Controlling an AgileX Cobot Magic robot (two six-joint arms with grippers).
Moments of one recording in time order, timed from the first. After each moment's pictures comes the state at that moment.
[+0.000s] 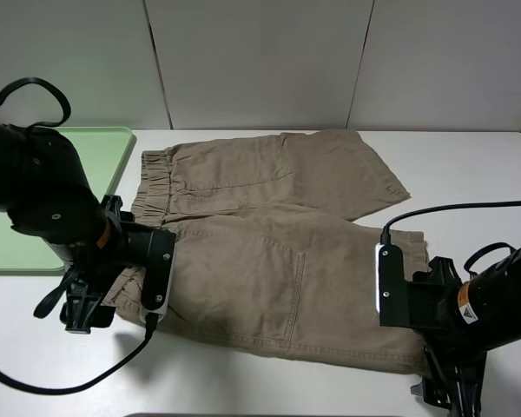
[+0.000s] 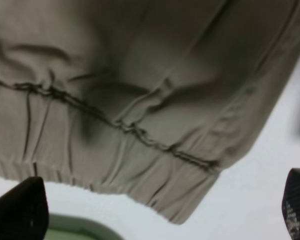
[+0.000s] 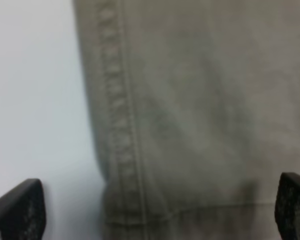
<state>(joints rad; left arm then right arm) -0.67 1.69 -0.68 0.51 0.46 0.52 0.61 1.48 -0.33 -0.16 0.31 -0.61</state>
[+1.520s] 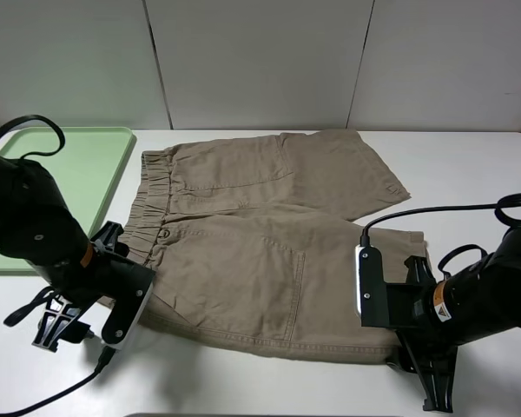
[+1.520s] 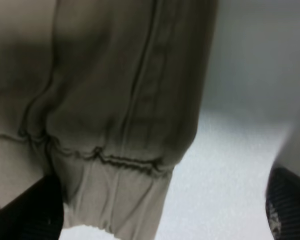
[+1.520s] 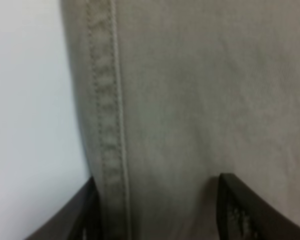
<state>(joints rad) -0.57 1.75 -0.57 0.47 0.29 0.86 0.61 1.60 -0.34 -0.17 0.13 -0.63</state>
